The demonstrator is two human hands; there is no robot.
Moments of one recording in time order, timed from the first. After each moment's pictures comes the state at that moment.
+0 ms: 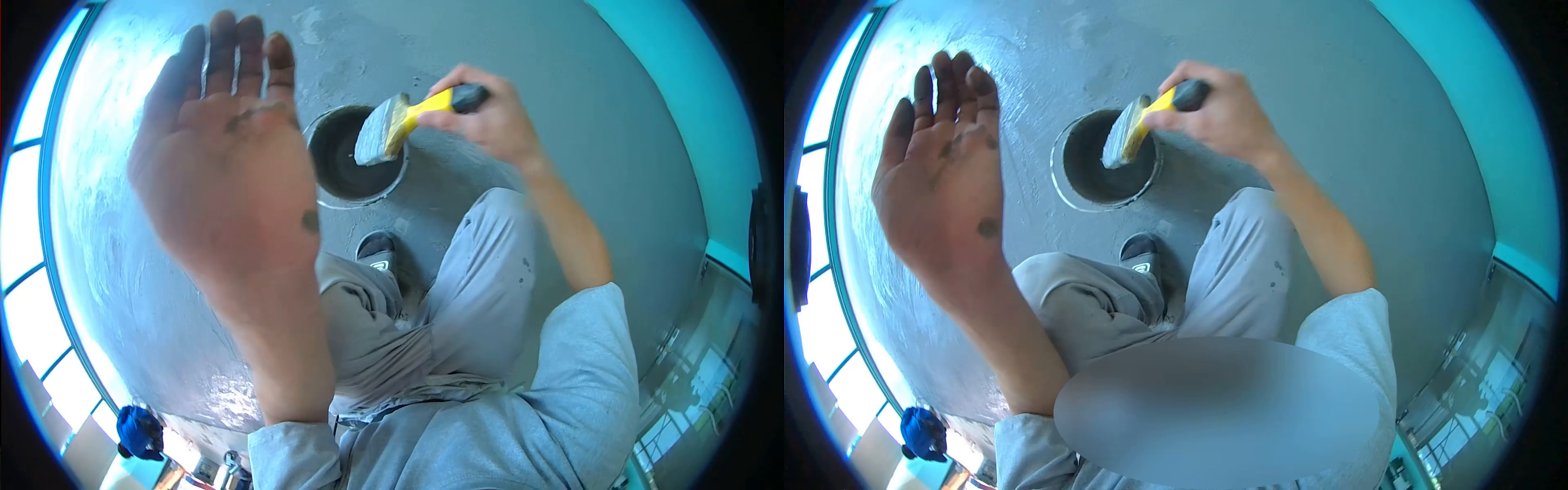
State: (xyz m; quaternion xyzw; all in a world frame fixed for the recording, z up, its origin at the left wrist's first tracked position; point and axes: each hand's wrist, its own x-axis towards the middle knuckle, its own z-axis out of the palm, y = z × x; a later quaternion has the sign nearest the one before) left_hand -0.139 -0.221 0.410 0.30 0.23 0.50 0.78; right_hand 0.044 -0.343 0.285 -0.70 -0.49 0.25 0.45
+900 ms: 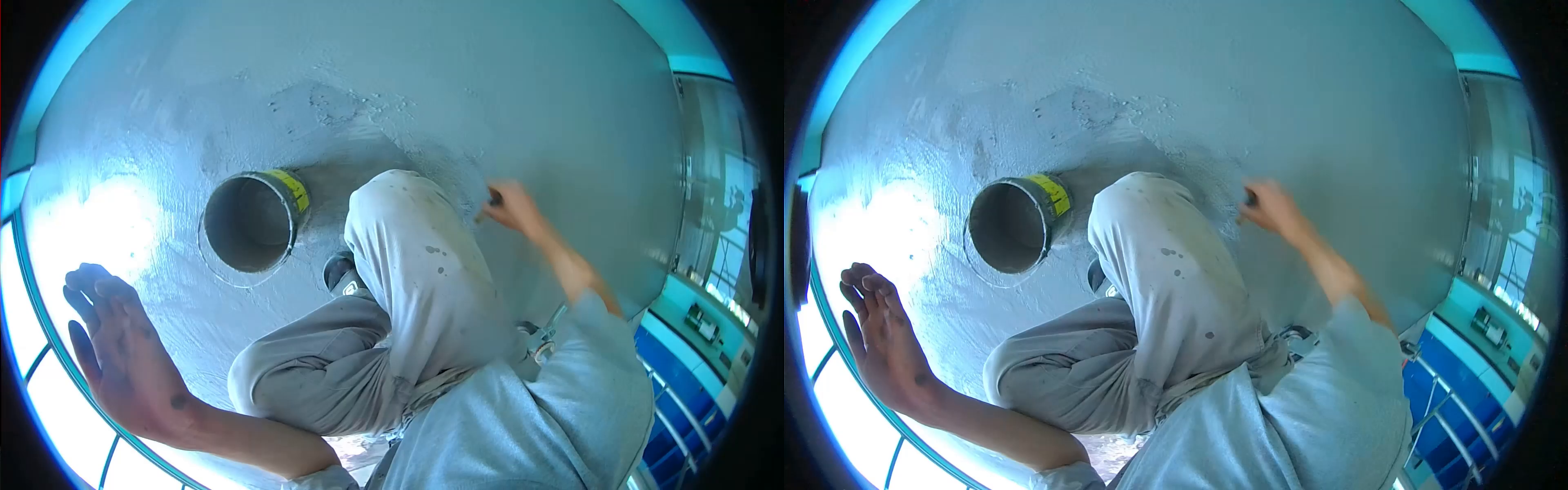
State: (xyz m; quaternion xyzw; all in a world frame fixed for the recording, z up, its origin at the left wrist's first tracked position) left_hand -0.159 -0.201 0.380 0.21 0.07 0.24 0.94; right_hand -0.007 -0.692 0.135 -0.92 -0.23 0.26 0.20
